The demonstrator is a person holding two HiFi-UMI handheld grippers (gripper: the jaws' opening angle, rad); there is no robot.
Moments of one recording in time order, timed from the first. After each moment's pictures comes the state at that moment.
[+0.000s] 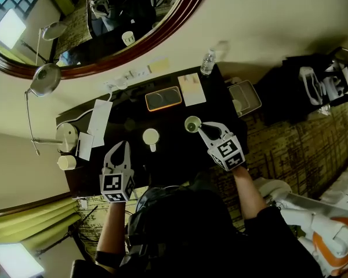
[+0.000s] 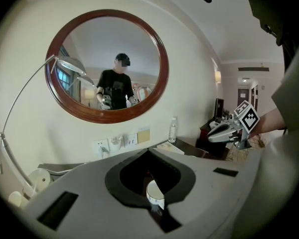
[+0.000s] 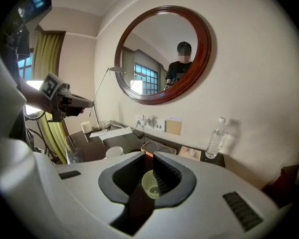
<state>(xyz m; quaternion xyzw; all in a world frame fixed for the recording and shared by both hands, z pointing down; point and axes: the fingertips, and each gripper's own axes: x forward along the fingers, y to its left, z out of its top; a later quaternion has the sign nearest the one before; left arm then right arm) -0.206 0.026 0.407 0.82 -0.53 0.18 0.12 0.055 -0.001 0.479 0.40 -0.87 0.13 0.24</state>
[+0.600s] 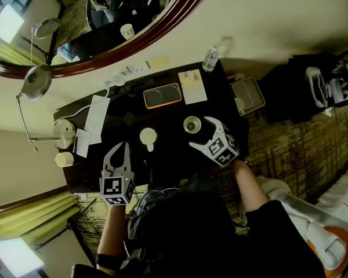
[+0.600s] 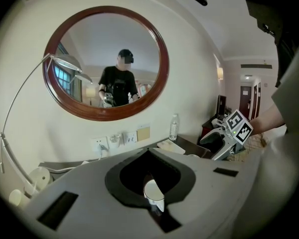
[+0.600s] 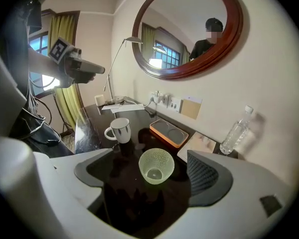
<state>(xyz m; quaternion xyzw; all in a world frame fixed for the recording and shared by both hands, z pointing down) -0.191 0.020 0.417 0.81 -0.54 0.20 0.12 0.044 -0.001 0.559 0.28 -0.88 0.11 0.36</state>
